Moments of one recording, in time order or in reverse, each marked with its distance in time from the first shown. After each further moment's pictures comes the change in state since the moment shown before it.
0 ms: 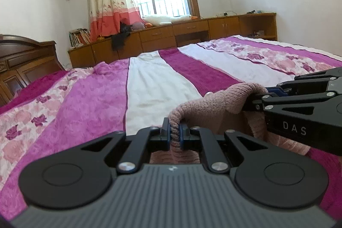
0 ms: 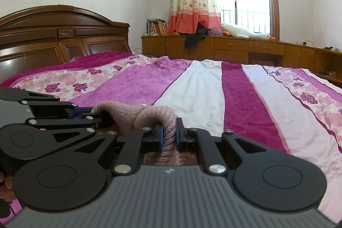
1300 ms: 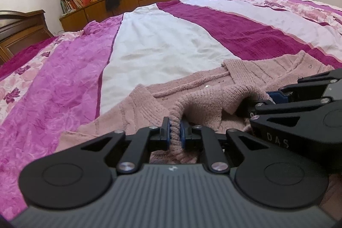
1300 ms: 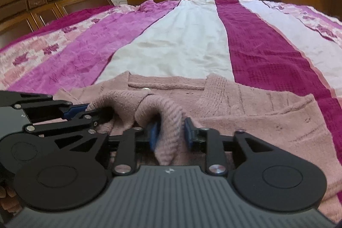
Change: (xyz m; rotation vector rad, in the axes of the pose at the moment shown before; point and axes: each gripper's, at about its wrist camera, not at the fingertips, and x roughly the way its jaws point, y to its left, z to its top) left arm 0.178 0.001 -0.061 0.033 0.239 0.011; right arm 0.182 -0.046 -0.091 0.157 0.297 0.001
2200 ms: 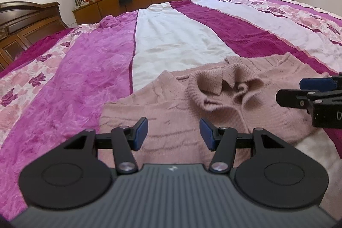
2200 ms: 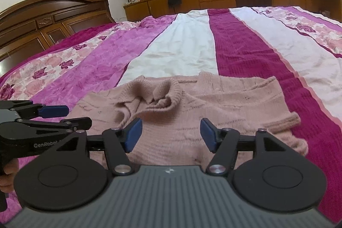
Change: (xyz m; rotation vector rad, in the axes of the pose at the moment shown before) left arm -0.104 0.024 -0.021 -0.050 0.028 0.035; right arm -0.137 0.005 -0.044 0.057 -0.070 0.011
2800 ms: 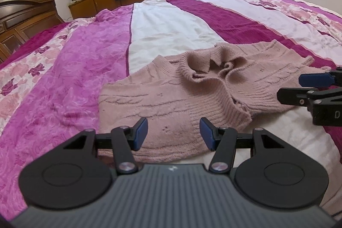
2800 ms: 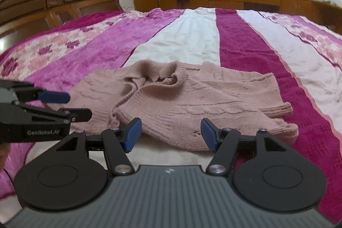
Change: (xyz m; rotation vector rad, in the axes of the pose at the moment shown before) left arm -0.026 -0.005 -0.026 0.006 0.032 -0.040; right arm -0.024 0.015 -0.027 -0.135 0.032 -0.010
